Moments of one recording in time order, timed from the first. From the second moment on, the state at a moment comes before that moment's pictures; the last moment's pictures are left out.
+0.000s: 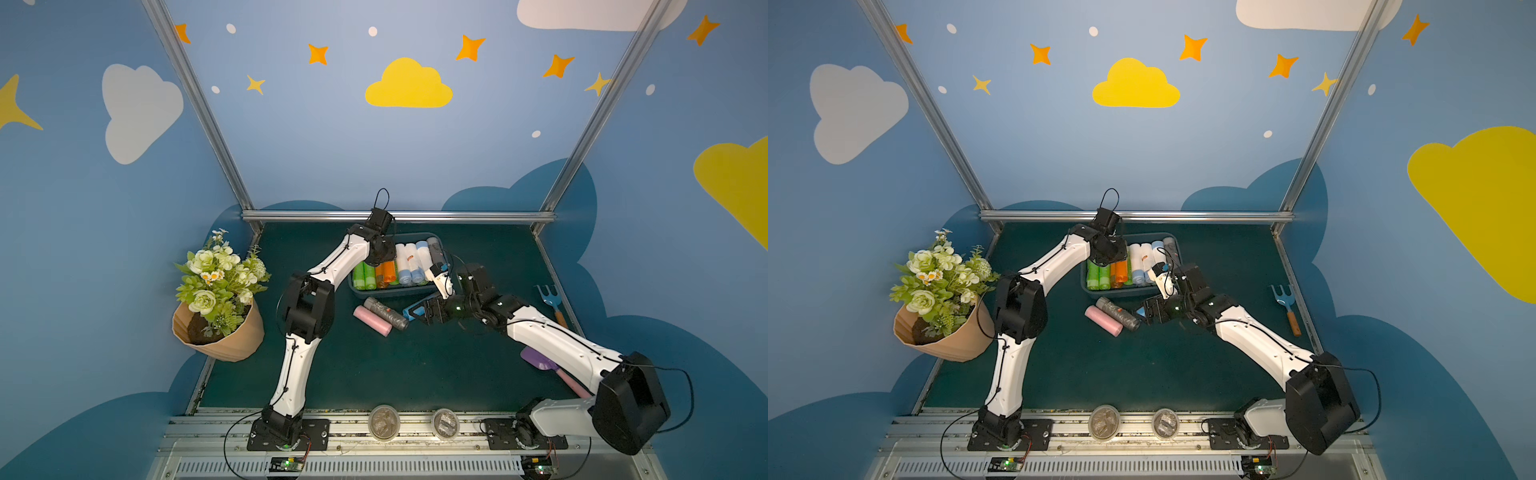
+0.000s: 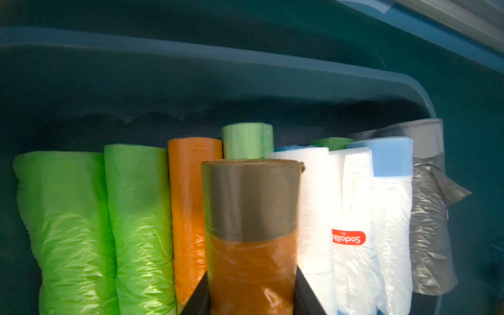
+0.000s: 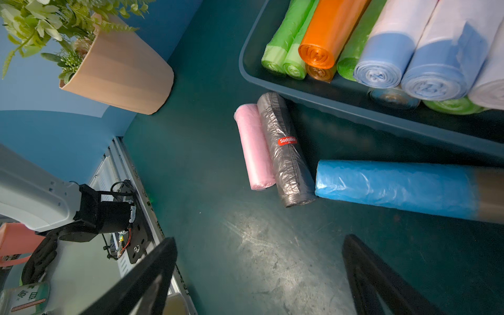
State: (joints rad) left arm -0.43 2.27 2.06 -0.79 0.05 -0.58; right arm 0.63 1.35 0.93 -0.31 -0.48 0.27
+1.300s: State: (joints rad) left arm -0.42 2.39 2.16 -0.83 0.06 -0.57; right arm 0.64 1.36 0.93 -0.36 -0.42 0.27
